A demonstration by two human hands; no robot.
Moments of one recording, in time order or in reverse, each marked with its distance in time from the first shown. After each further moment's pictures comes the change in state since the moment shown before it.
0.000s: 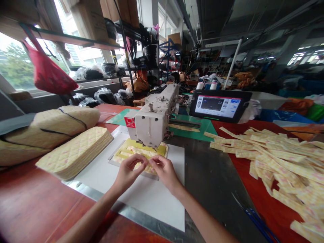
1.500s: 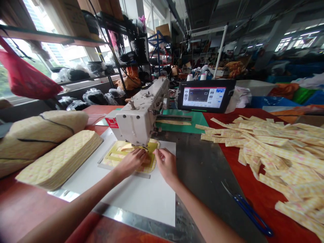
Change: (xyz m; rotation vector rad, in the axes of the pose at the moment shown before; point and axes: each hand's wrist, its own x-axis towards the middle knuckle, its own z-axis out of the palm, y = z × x) left_hand 0.052 -0.029 0.010 1.324 -0.659 0.554; right_hand 0.005 0.013 -0.040 -0.449 0.342 -0.211
